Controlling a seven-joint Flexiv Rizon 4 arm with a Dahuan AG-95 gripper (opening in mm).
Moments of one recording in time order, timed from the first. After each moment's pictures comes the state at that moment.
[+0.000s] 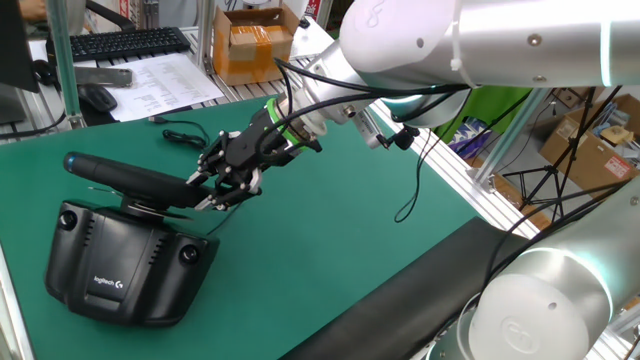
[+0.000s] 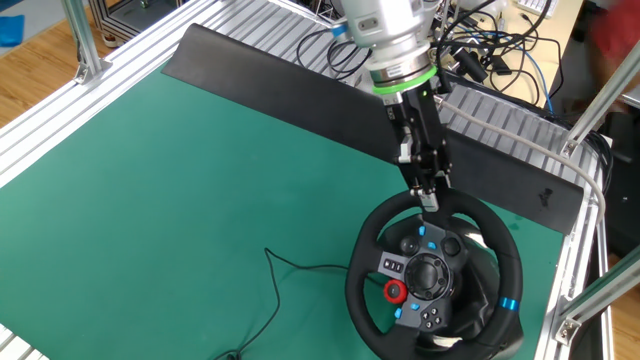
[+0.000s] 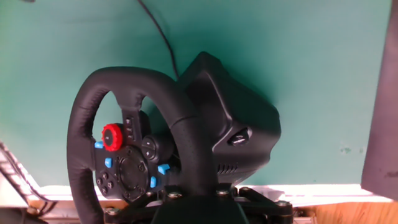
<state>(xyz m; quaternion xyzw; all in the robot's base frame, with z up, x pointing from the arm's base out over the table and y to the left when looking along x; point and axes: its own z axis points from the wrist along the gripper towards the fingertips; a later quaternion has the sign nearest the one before) 0.438 0.242 0.215 -0.70 -0.63 -0.30 0.17</state>
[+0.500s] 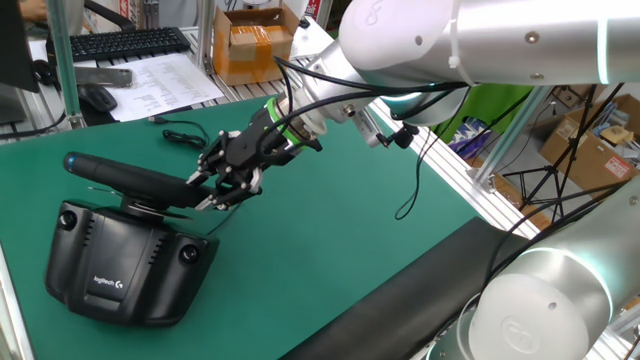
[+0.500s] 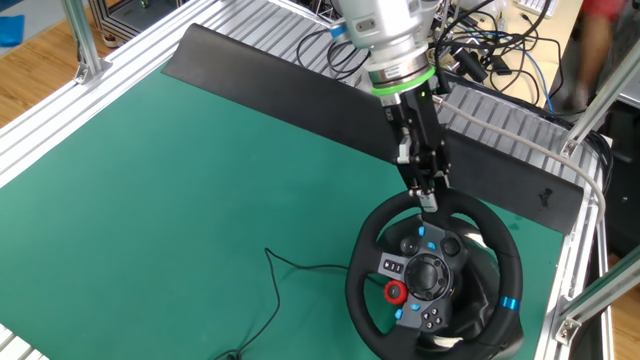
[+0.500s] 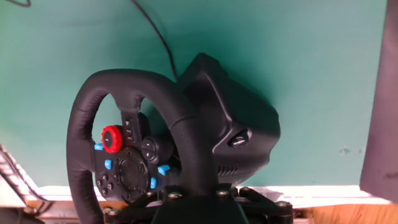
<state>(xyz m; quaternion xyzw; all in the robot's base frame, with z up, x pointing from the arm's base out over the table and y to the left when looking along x) 0.440 0.240 0.215 -0.67 -0.66 -0.30 0.16</state>
